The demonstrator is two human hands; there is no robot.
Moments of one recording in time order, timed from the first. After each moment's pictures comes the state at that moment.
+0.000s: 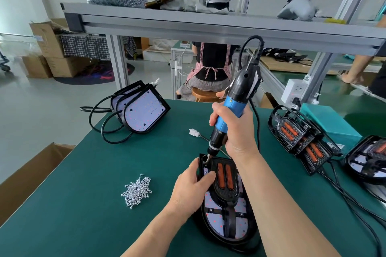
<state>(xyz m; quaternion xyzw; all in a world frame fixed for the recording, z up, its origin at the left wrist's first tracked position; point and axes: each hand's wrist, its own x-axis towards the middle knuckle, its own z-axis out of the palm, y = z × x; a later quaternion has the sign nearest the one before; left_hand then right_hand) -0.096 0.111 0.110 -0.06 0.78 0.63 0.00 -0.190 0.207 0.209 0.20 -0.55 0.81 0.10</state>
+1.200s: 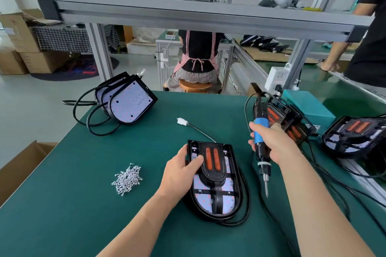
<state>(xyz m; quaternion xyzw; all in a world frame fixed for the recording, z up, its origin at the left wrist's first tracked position) -0.096 0.109 0.105 -0.03 0.75 0.66 -0.02 -0.209 0.346 0.156 -0.17 -0.71 0.69 -0.04</state>
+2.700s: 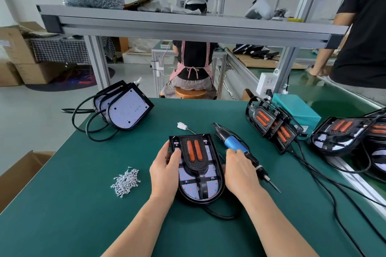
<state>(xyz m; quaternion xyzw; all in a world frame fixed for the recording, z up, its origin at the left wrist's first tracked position) -0.095 0.105 0.102 -0.14 0.66 0.72 -0.17 -0.119 0.280 0.122 0.02 -0.99 0.10 0.06</state>
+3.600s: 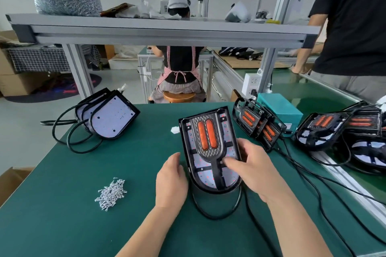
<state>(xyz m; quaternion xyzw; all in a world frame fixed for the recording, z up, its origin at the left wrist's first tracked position) -0.101 0.134 0.092 -0.07 0.86 0.47 -0.19 -0.082 0.329 0.180 0.07 -0.83 0.55 0.03</state>
